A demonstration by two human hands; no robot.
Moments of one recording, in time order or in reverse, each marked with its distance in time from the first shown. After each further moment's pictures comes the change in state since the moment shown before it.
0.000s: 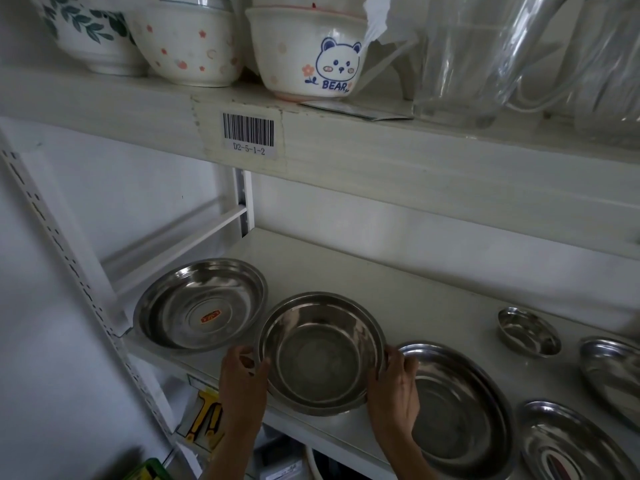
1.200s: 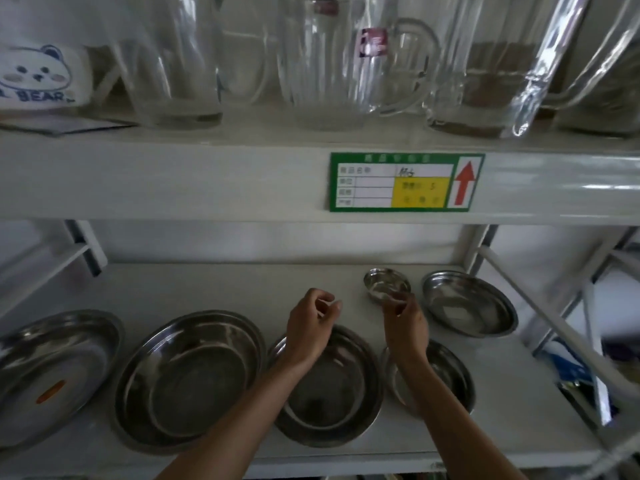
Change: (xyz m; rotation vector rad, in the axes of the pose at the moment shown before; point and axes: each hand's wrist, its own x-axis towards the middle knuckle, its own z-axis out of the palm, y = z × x) left_hand -0.112 0.177 0.189 -0.025 -0.714 0.474; right_hand 0.103 0.108 -0.164 0.290 0.350 0.263
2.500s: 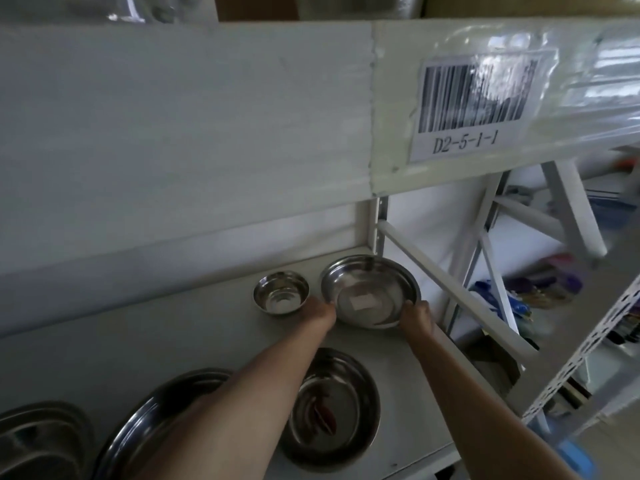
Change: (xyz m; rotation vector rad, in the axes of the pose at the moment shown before) left_hand 0.102 0.011 0.293 0.283 -0.438 -0.388; right_hand 0.173 0.177 -0.109 0.011 0.064 0.449
